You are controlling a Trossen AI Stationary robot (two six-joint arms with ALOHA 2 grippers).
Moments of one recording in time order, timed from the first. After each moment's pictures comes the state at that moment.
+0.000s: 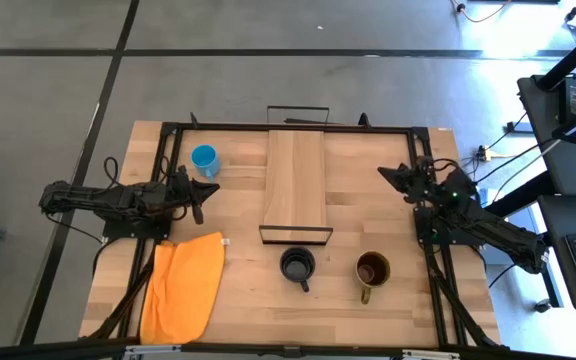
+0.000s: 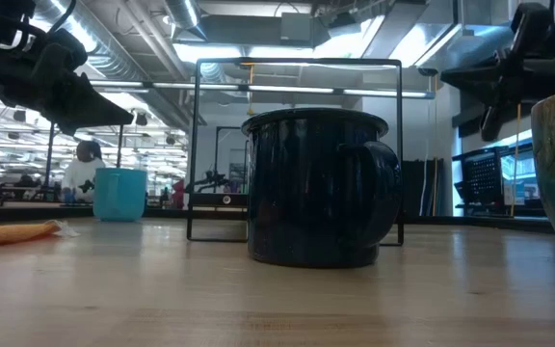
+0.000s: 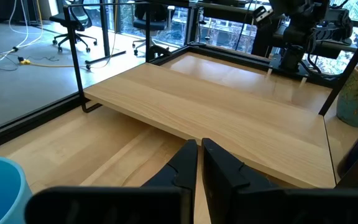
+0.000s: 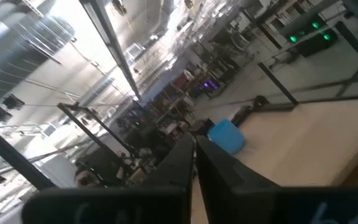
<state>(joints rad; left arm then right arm) -0.06 0.11 0.08 -0.20 -0.51 -0.24 -0.51 0.01 0.01 0.20 -0.18 0.84</state>
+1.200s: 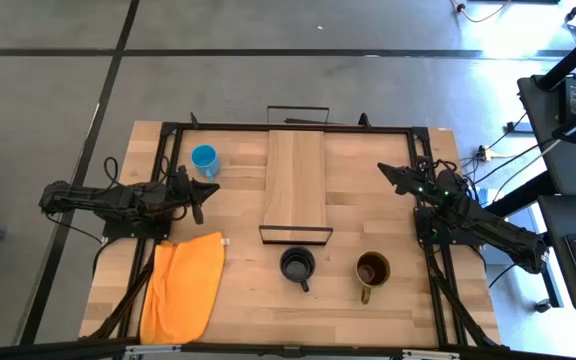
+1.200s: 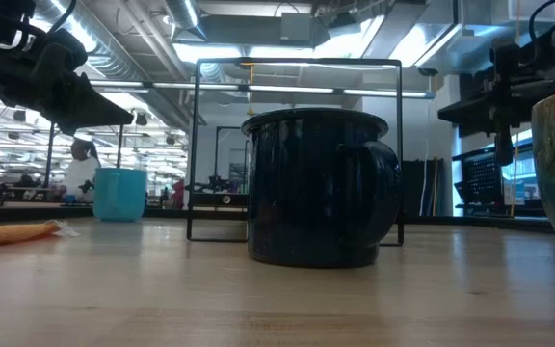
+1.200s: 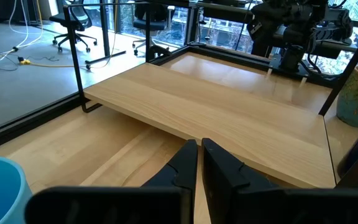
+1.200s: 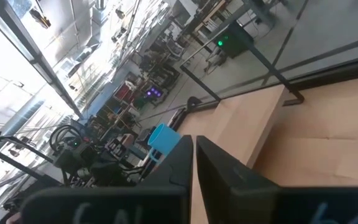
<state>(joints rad) -0.06 0.11 0.08 -0.20 -0.51 -0.24 -0.52 0.01 0.01 0.03 0.04 0.88</state>
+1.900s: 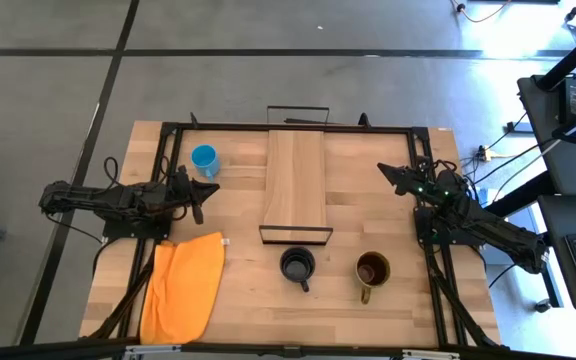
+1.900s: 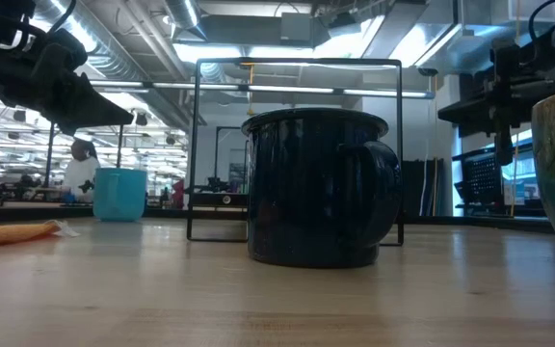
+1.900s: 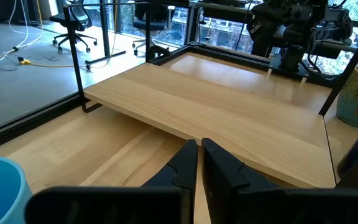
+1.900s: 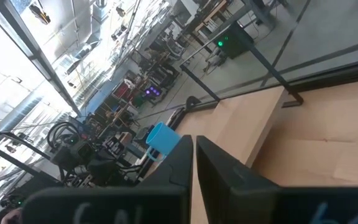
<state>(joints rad) -0.06 0.11 0.08 -0.20 -0.51 -0.24 -0.52 0.01 0.01 0.03 0.04 0.86</state>
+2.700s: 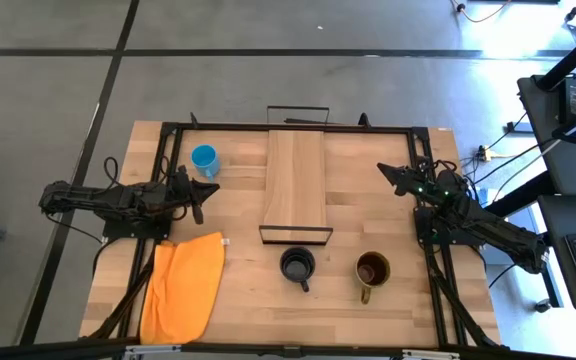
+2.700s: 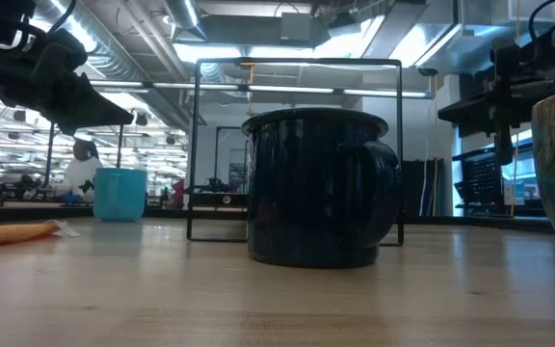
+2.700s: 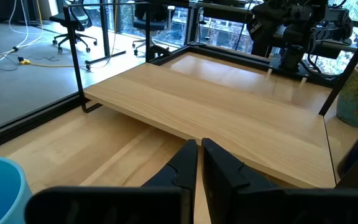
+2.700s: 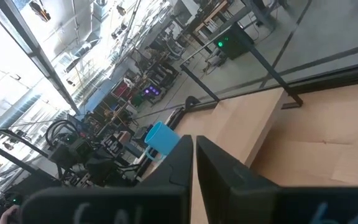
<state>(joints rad) -0.06 0.11 0.08 -0.20 -0.51 -0.24 -0.52 0.01 0.01 0.03 0.04 0.84</state>
